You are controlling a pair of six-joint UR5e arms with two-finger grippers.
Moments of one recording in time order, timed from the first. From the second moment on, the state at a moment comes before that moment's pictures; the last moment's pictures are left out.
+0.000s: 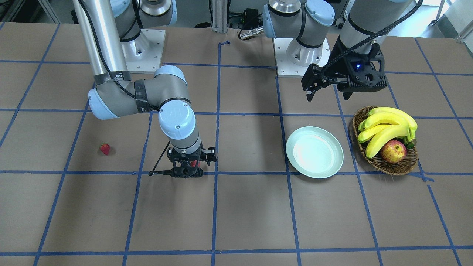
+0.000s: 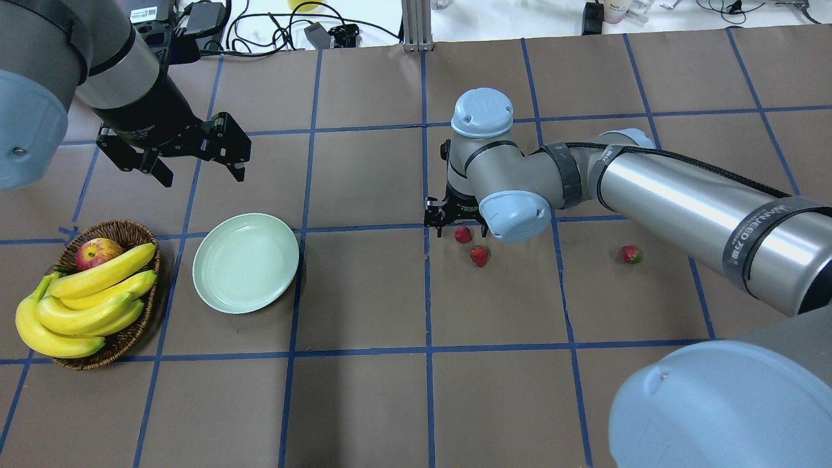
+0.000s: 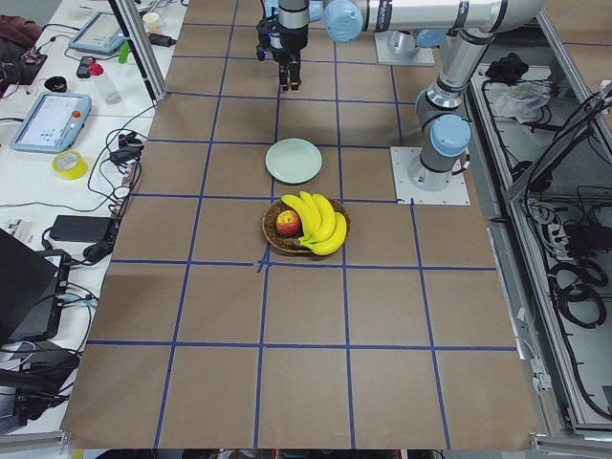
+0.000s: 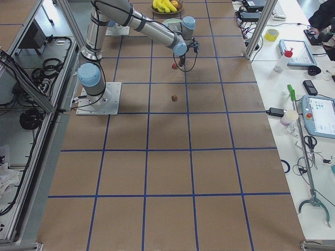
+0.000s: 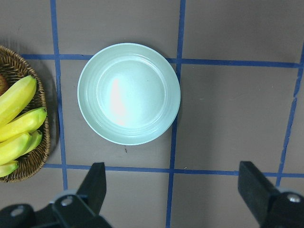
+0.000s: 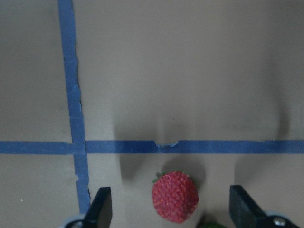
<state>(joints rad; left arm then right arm) -1.52 -1.53 -1.65 -1.53 1.59 -0.01 1.84 -1.08 1.77 -2.21 -1.50 0.28</state>
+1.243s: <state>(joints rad) -1.53 -1.53 -1.66 -1.53 1.59 -0.01 1.95 -1.06 1.69 -2.25 -1.26 0.25</state>
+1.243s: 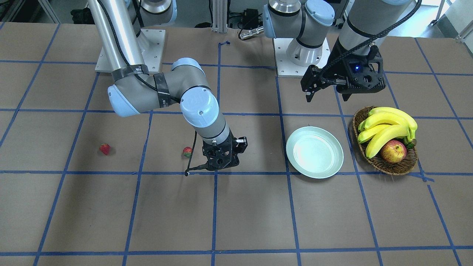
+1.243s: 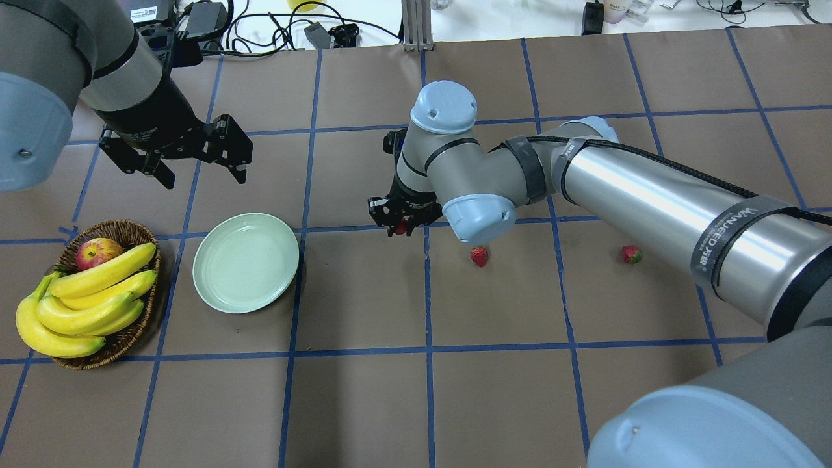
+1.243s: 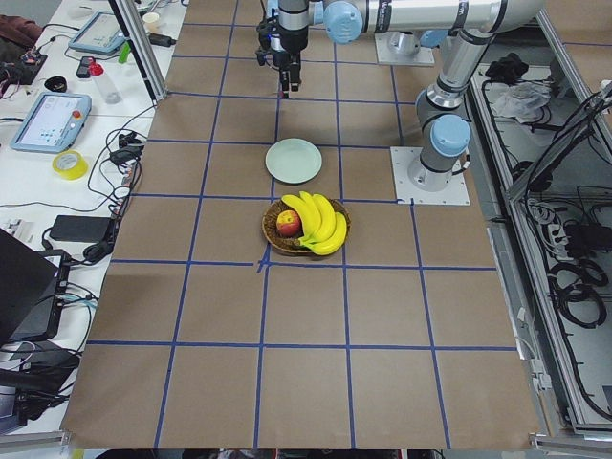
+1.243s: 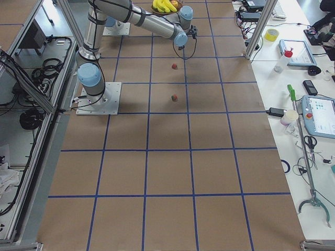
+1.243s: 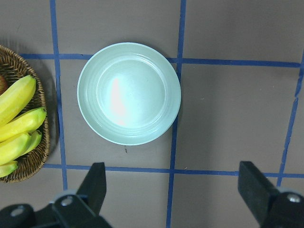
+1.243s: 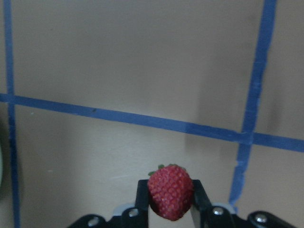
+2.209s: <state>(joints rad) -1.52 -1.53 -1.66 -1.53 1.59 -0.01 2.02 -1.02 1.71 -2.34 -1.08 0.32</state>
